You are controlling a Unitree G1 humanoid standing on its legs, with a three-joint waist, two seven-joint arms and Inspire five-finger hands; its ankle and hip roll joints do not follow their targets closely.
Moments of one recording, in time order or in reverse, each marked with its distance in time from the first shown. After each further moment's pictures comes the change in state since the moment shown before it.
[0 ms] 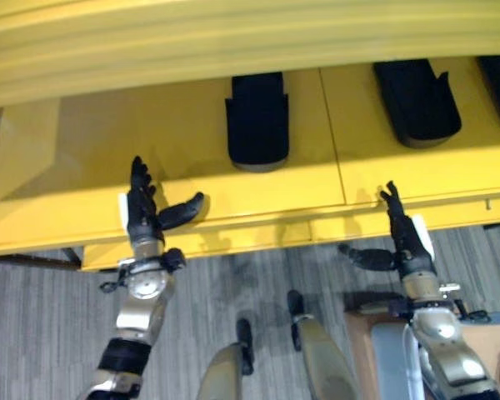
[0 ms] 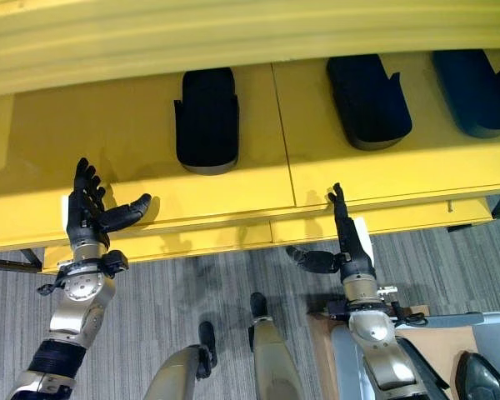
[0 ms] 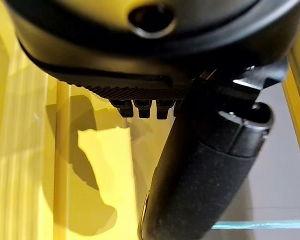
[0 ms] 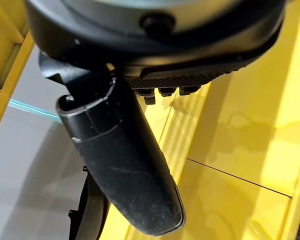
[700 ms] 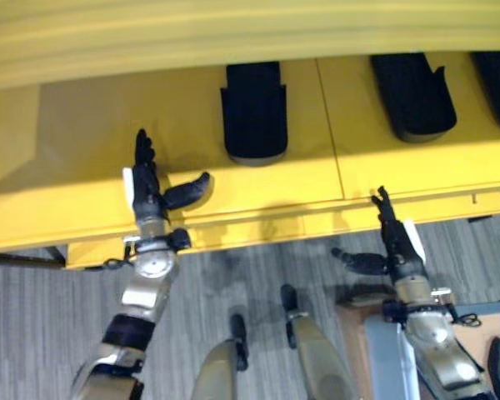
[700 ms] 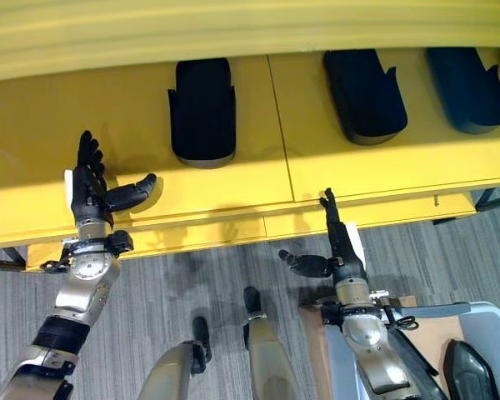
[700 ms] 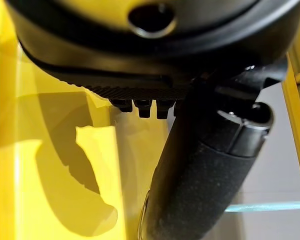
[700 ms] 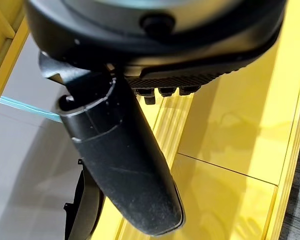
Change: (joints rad) left arm -0.158 0.028 -0.086 0.071 0.036 -0.012 0.024; right arm 0.006 0.030 0.032 0.003 0.016 -0.022 -0.003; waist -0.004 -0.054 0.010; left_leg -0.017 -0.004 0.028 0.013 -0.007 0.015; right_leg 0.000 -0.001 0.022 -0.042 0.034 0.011
